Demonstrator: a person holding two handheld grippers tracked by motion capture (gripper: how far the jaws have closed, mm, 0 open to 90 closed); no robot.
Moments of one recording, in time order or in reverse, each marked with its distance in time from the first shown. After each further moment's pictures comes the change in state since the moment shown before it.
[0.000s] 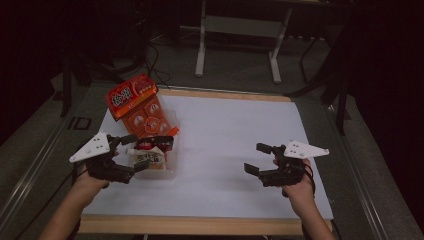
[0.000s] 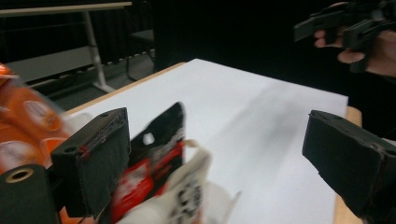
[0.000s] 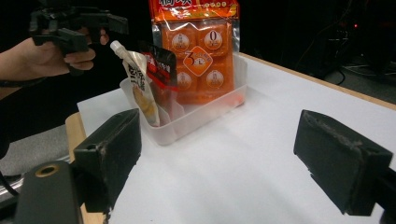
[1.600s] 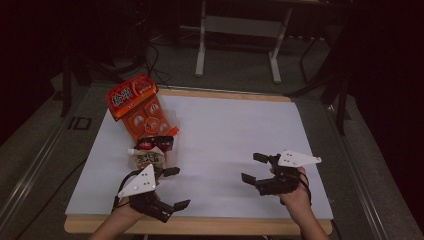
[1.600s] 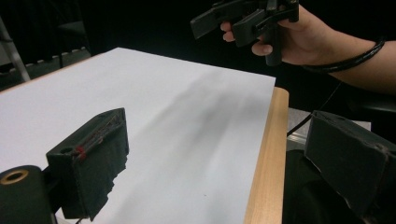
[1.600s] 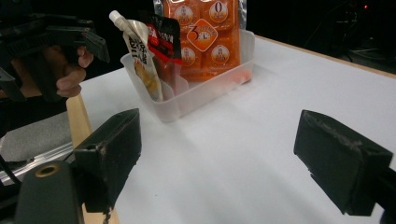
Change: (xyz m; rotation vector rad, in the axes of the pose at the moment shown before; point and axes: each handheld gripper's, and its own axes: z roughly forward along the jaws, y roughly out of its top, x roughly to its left) left arm -0.088 -0.023 0.058 0.032 -0.190 0.049; right arm 0.004 -0.028 0.007 0.052 0.010 0.011
